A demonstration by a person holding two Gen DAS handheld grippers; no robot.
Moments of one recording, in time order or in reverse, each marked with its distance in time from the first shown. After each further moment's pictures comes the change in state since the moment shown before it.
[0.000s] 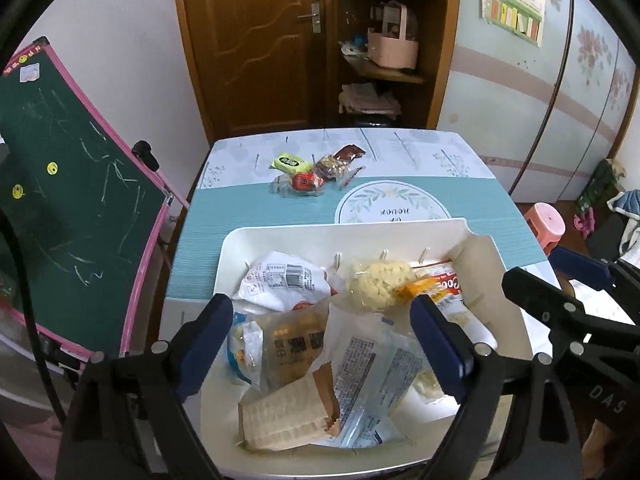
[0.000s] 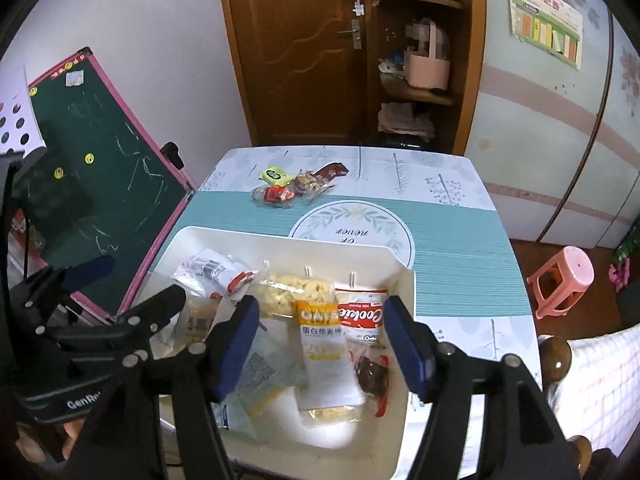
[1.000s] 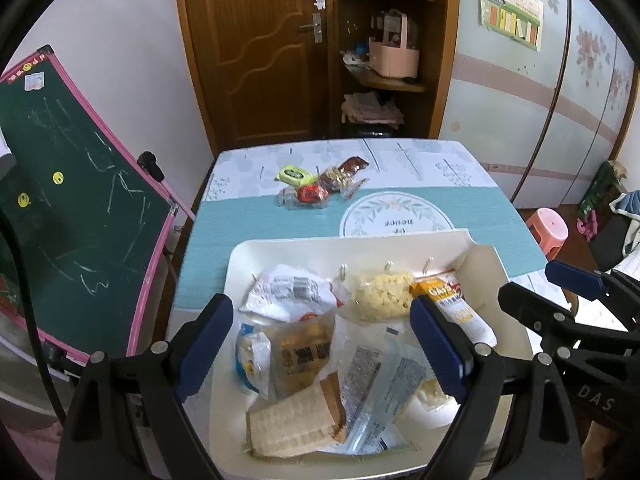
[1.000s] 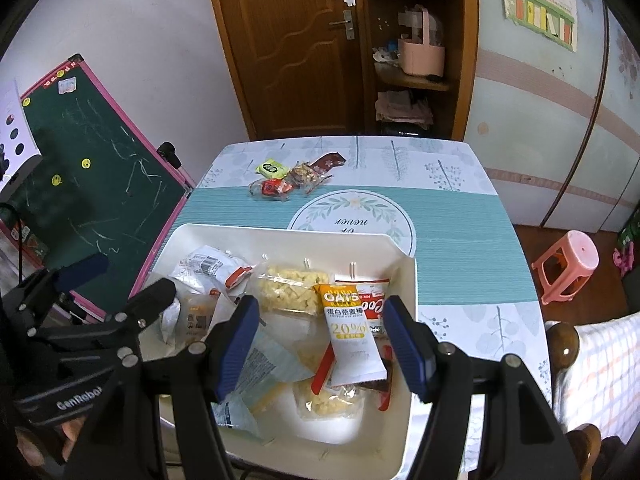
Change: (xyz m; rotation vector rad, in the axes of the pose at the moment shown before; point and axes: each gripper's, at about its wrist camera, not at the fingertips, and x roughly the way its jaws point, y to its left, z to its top) left arm -0.007 0.011 0.010 0.009 -0.050 0.016; right arm 0.005 -0.003 -0.003 0.018 0.020 0.005
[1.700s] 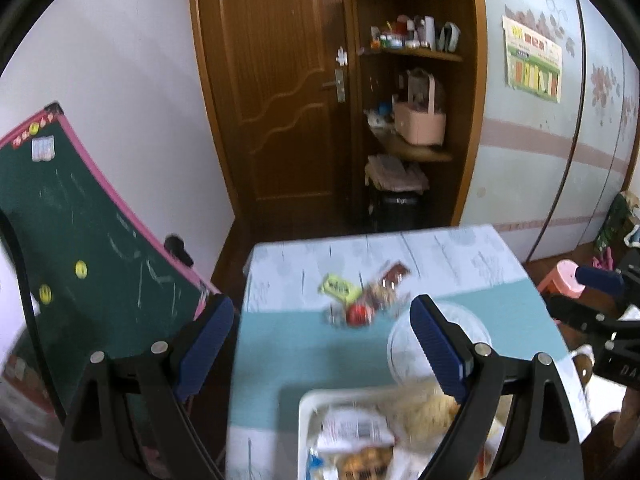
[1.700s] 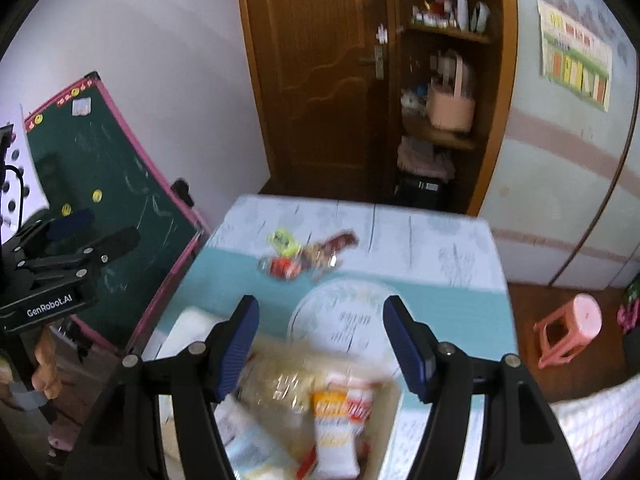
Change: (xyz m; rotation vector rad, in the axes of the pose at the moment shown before) left arm -0.009 0.056 0.148 0.004 -0.178 0.058; right arm -0.008 -0.002 0.138 -0.109 -0.112 0.034
